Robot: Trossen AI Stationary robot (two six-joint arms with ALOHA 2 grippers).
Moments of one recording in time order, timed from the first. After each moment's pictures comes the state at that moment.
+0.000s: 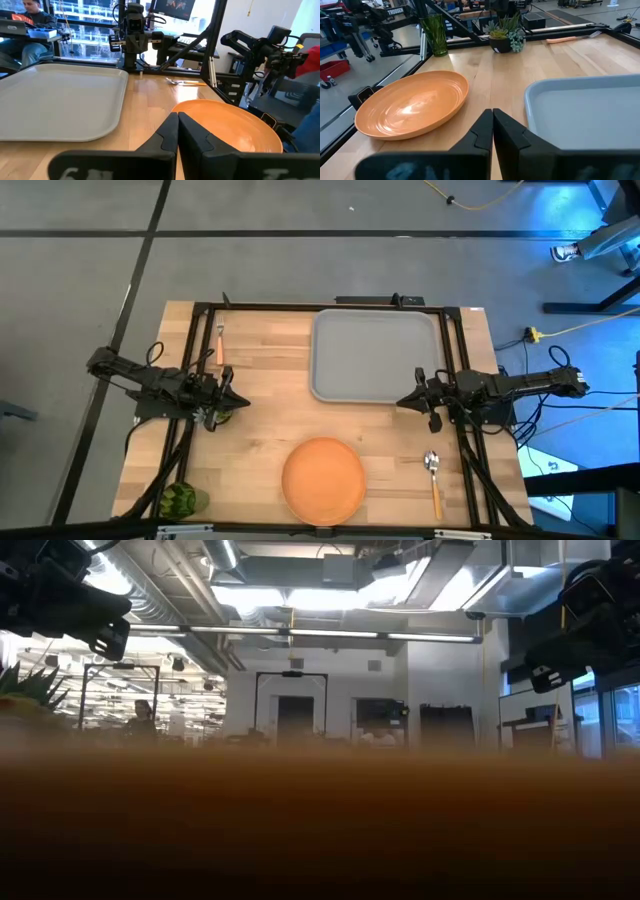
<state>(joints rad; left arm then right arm) -0.34 0.03 0.01 0.03 -0.19 -0.15 0.12 0.20 0.01 0.03 -0.05 0.15</state>
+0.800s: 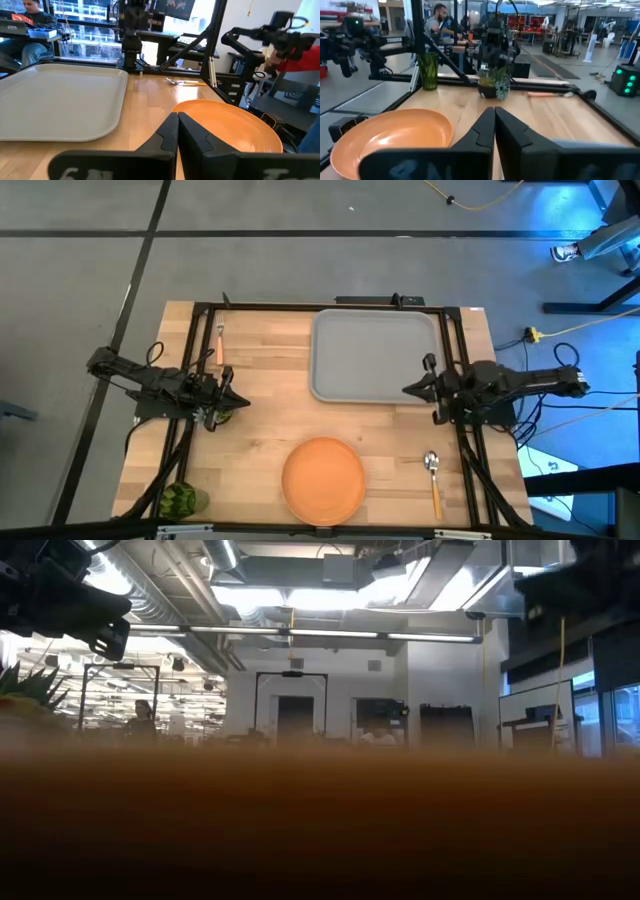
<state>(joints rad) -0.34 0.03 0.01 0.03 -0.19 -0.15 0.12 0.22 0.22 0.00 0.01 -0.04</state>
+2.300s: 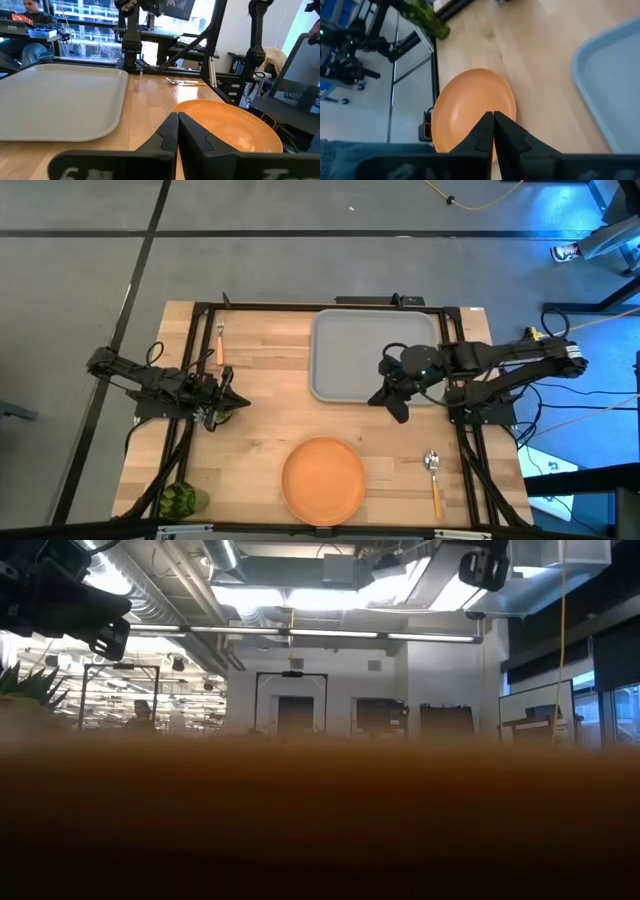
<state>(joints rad) -0.34 0.03 0.01 0.03 -0.19 -0.15 0.12 1.17 1.08 -0.56 -0.19 0.65</state>
